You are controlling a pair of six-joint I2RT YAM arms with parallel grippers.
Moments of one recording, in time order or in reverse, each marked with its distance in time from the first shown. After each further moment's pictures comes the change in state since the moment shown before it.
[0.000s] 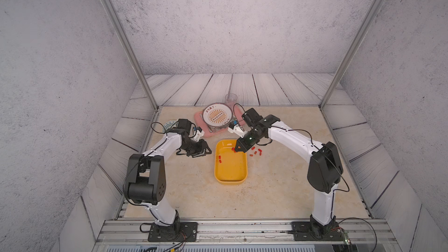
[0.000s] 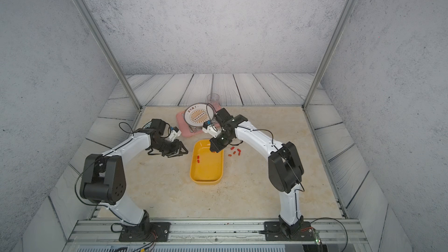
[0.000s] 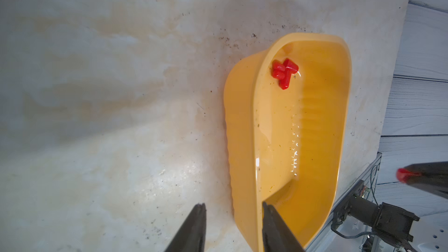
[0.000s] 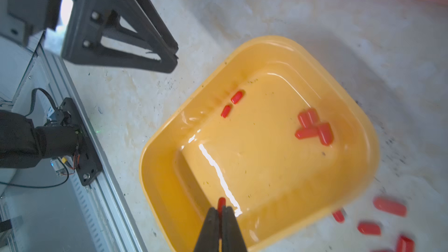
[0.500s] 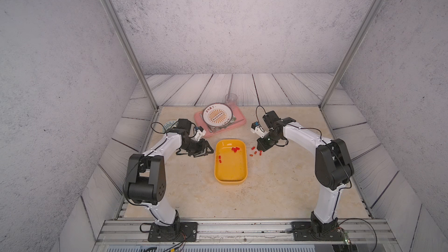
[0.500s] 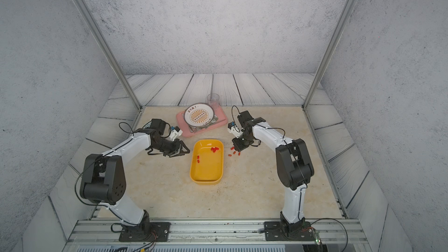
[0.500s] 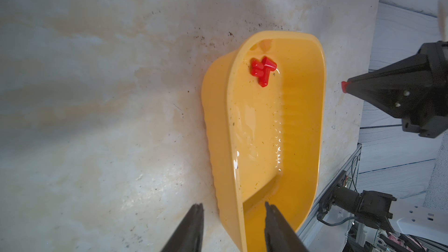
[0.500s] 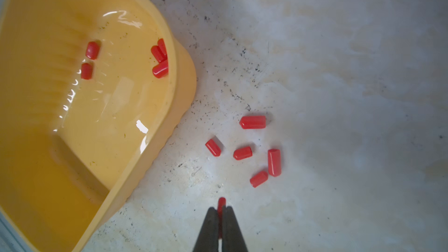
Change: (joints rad) left arm 0.000 0.000 0.000 0.004 0.069 0.008; right arm -0.198 0.026 -0.191 0.105 0.151 -0.072
